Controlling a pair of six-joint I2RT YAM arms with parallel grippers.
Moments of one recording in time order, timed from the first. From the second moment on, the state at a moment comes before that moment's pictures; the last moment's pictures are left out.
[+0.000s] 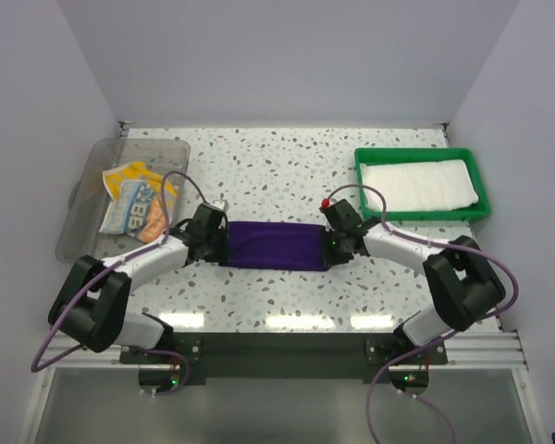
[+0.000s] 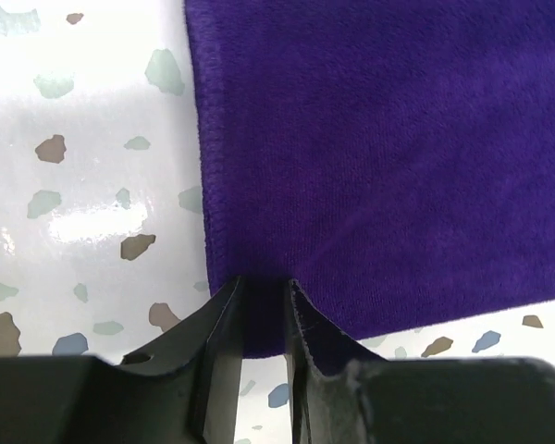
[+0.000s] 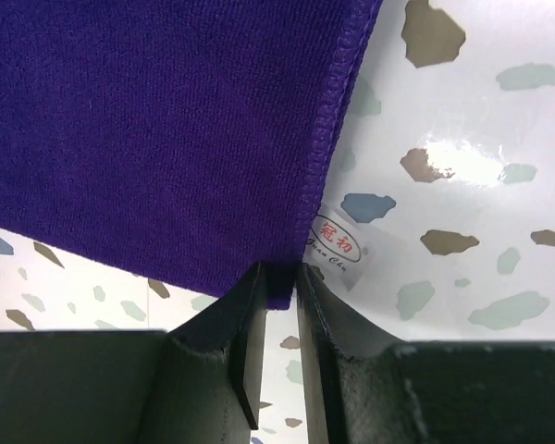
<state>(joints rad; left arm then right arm) -0.46 1.39 0.65 -0.28 -0.02 -0.45 0.58 1.54 0.83 -0.42 -0.05 0.43</state>
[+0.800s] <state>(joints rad) -0.89 1.51 1.06 -0.39 -0.20 -0.23 0.10 1.36 0.84 -0.63 -0.01 0.42</state>
